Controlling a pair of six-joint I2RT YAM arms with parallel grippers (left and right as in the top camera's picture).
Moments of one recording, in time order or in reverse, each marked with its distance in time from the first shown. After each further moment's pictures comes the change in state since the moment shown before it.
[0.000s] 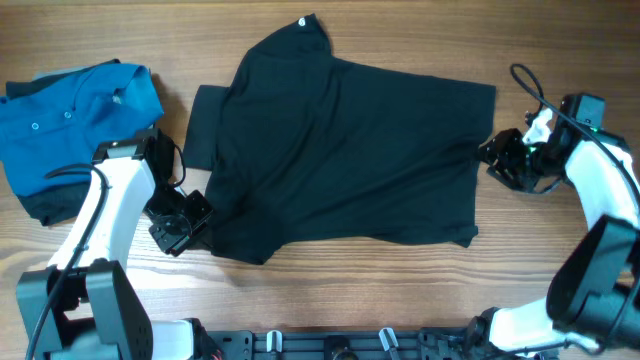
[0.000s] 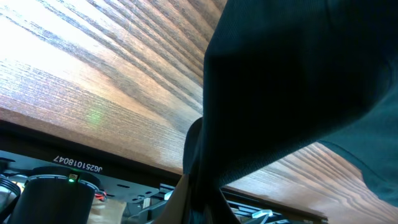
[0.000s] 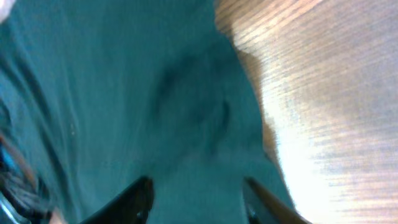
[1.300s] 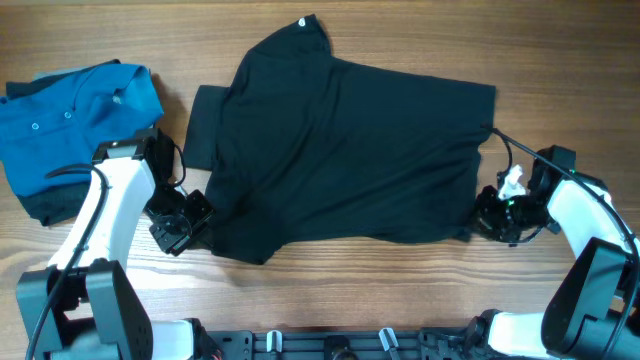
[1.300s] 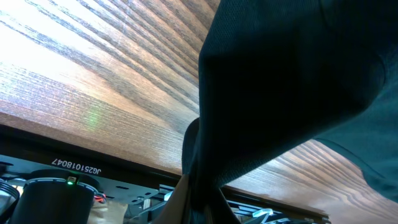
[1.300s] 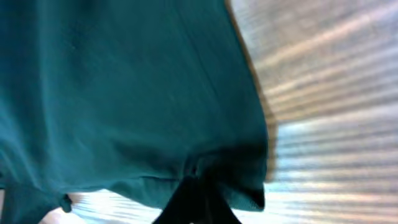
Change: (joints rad) left arm 0.000 0.000 0.000 0.005 0.006 0.015; right arm 0.000 -0.097 -0.314 0.016 0.017 -0.112
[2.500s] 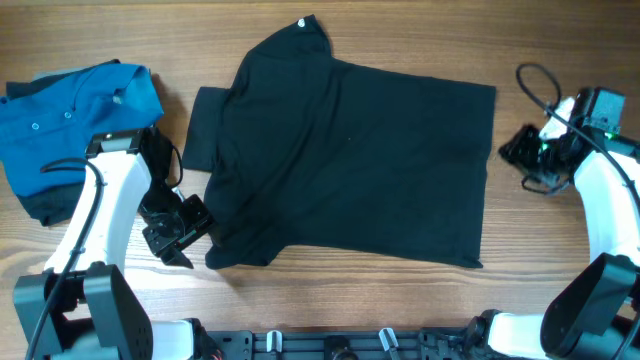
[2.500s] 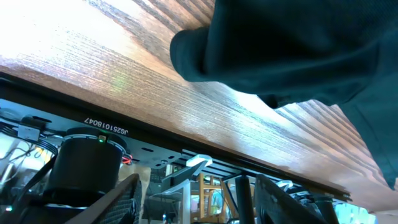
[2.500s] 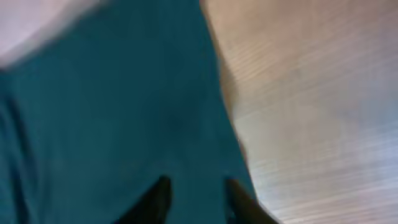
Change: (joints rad) left arm 0.000 -0.001 0.070 -0.182 -0.027 0.065; right arm 0.000 -0.015 0.308 0.175 0.159 0.082
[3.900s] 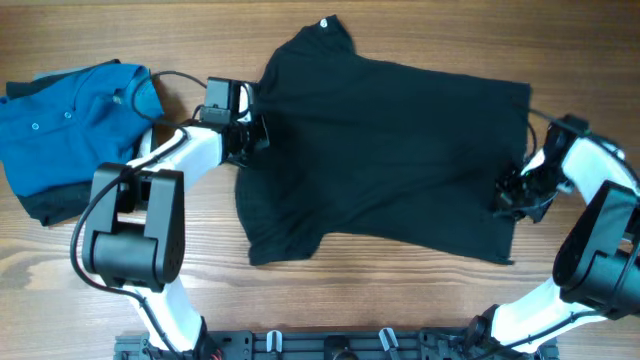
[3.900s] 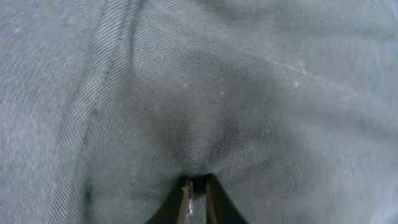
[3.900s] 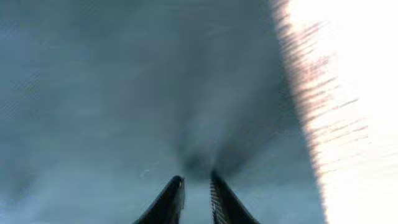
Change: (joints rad) left arm -0.259 0.398 0.036 1.286 -0.016 0.083; right arm -0.038 0.279 -0.047 -0.243 0.124 0.060
